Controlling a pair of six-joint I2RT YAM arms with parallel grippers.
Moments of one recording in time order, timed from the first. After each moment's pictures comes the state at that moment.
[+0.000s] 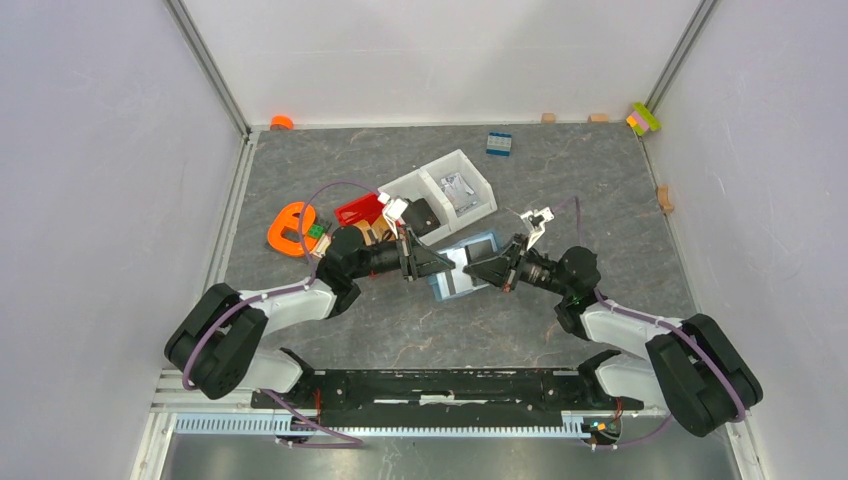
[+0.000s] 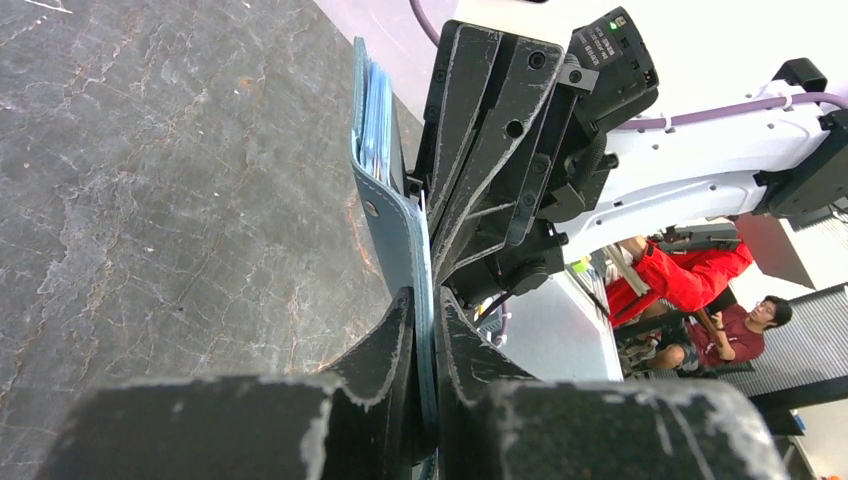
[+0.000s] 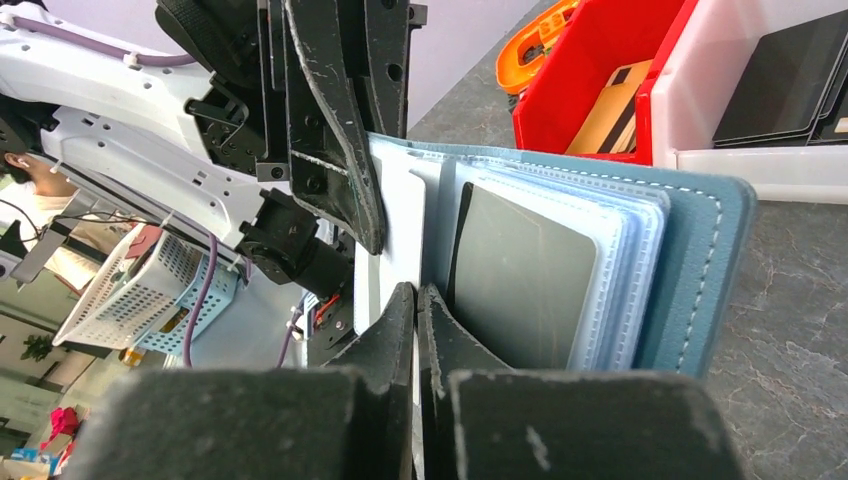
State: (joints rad) left arm -0.63 1.37 0.49 0.91 0.72 -0.84; right arm 0.46 1.20 0.25 1.05 -0.75 0.76
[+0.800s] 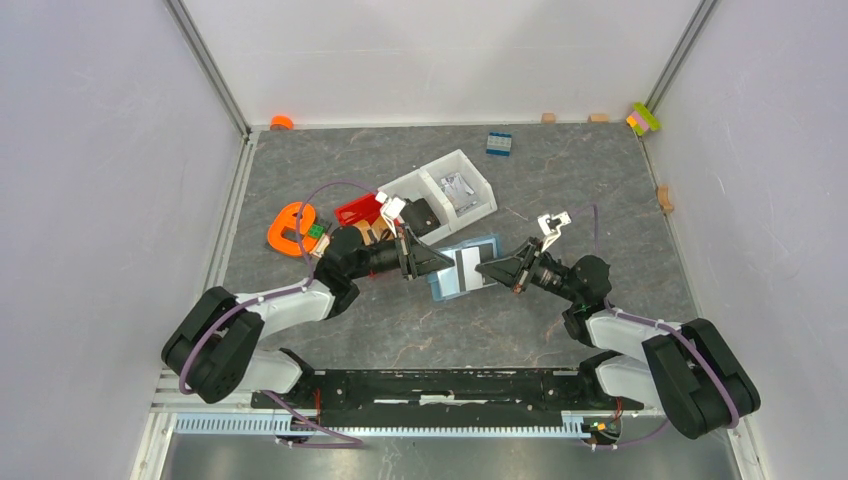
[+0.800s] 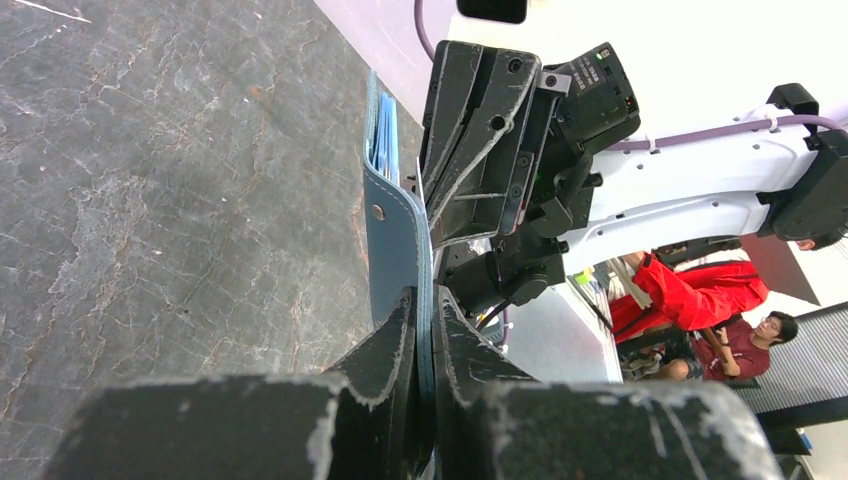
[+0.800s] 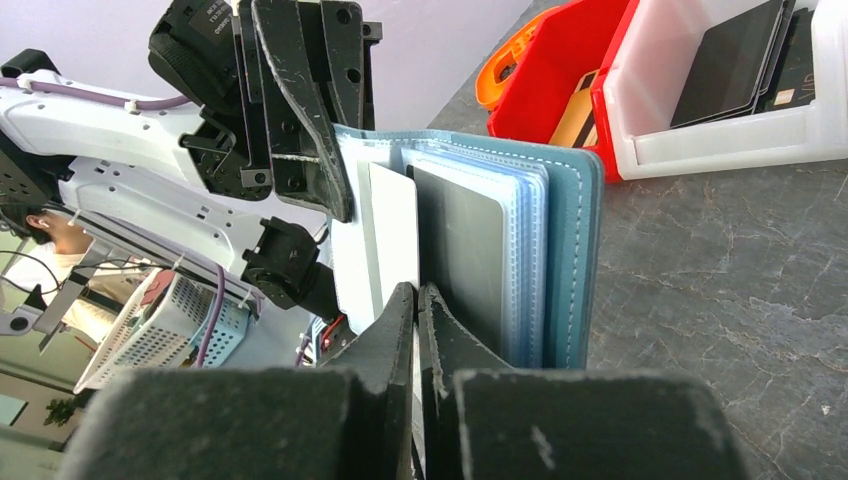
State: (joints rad) left arm -0.63 1.34 0.49 0.89 0.69 -0.84; right arm 0.36 1.19 0.16 1.17 -0.75 0.87
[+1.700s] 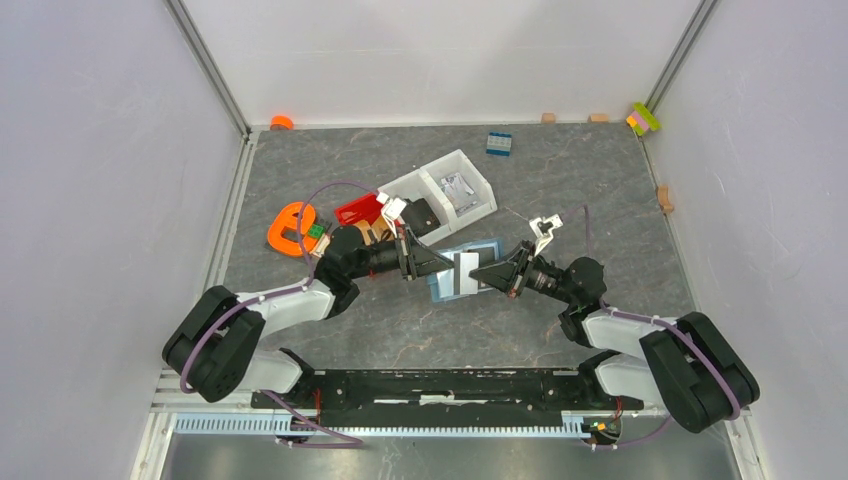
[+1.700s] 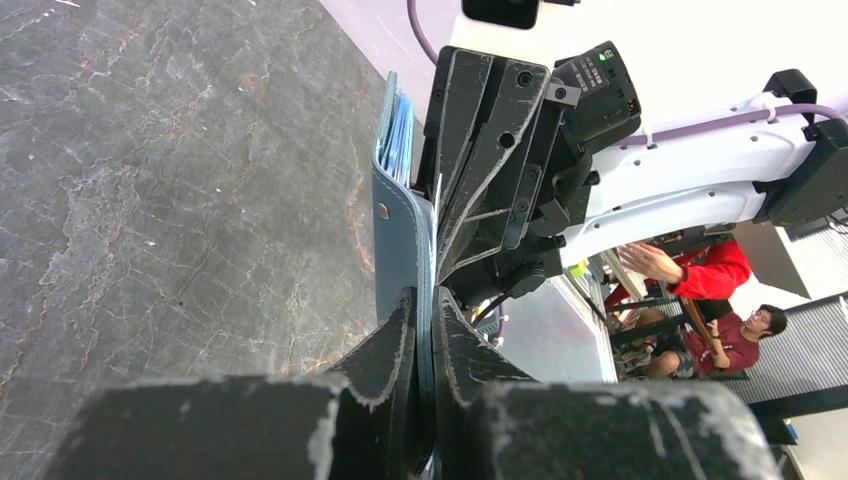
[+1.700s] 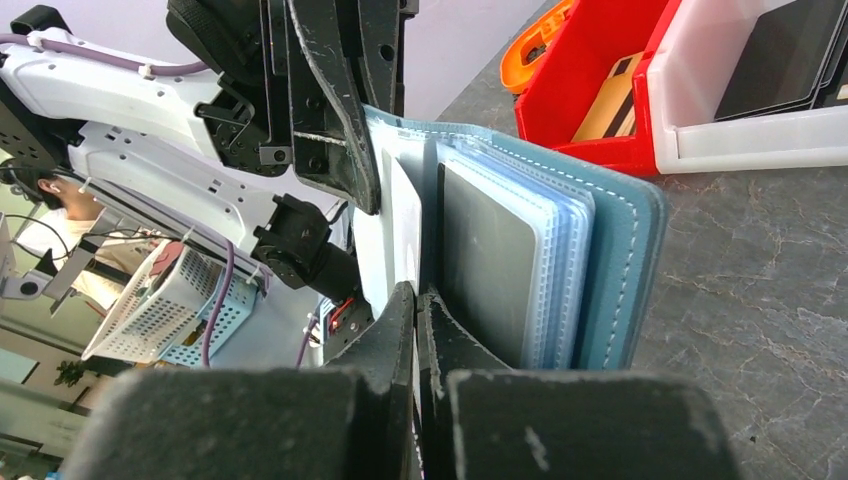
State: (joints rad) left arm -0.62 1.35 0.49 0.89 0.71 -0.85; right arm 0.43 1.22 0.16 1.21 -0.76 0.86
